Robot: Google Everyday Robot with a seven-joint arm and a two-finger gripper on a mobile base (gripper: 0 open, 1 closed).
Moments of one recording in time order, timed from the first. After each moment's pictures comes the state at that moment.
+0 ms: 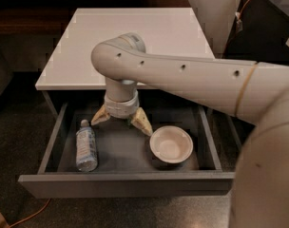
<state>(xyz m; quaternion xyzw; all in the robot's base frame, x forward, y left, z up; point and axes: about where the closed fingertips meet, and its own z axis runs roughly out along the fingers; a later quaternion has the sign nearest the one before) 0.540 0.048 0.715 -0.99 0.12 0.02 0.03</state>
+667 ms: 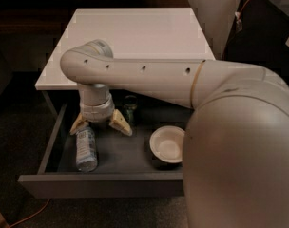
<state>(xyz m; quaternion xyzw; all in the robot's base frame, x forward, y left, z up) 0.544 0.115 0.692 -1.00 0.03 0.04 0.01</state>
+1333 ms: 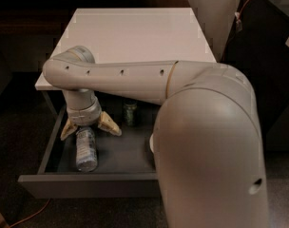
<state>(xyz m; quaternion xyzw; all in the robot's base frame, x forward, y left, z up) 0.549 0.151 0.673 -1.00 -0.01 0.05 -0.01</state>
